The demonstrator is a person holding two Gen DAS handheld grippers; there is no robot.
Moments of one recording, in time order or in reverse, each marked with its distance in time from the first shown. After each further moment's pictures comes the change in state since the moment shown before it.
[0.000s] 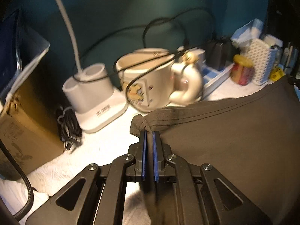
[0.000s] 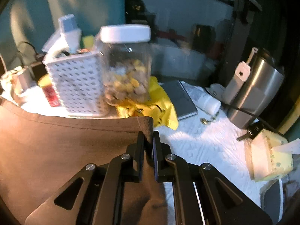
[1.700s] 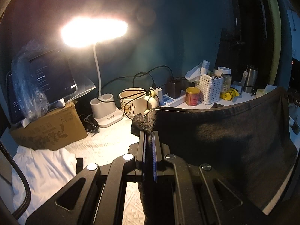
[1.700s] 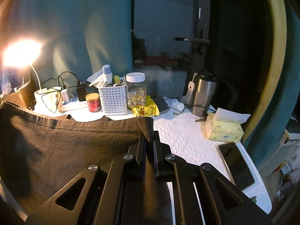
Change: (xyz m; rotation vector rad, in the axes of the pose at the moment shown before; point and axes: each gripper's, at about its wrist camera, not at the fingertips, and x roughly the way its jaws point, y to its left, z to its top) left arm -0.197 -0.016 -0.063 -0.019 -0.259 -0.100; right arm -0.233 -0.014 -0.075 0.073 -0.214 0.023
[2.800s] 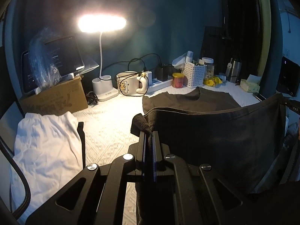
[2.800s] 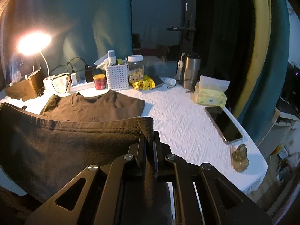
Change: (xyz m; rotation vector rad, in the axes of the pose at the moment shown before) left arm -0.084 -0.021 -0.068 -0.034 0.028 -0.045; right arm -0.094 0.010 -0.081 0.042 0.046 -0.022
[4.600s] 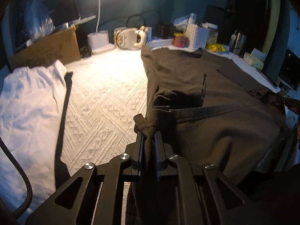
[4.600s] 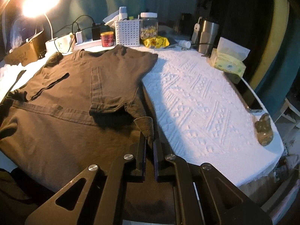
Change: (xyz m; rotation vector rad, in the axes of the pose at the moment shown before) left arm 0.027 -0.006 -0.075 -0.042 0.205 -0.029; right arm 0.042 0.021 -0.068 -0.076 0.214 0.025
